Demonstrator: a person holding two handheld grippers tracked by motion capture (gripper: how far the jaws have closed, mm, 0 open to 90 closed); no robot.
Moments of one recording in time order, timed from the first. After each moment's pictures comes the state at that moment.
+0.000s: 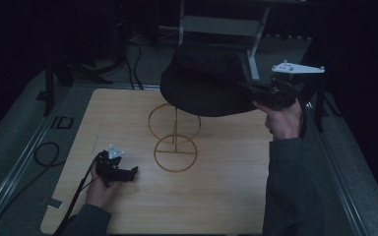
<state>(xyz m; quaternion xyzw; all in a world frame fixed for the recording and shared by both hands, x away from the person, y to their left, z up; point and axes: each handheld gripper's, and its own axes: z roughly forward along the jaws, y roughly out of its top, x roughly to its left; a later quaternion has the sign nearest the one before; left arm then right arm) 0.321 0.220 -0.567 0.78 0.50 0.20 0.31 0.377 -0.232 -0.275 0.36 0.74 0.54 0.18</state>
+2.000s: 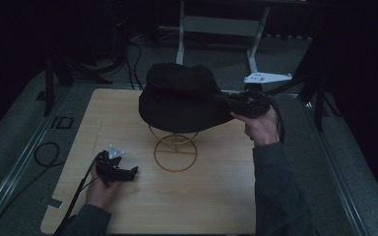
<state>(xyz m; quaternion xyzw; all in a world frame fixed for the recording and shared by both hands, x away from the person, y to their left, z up) 0.321 0.220 -0.567 0.78 0.50 0.20 0.31 0.379 -0.188 -0.305 0.31 0.77 0.54 0.12</state>
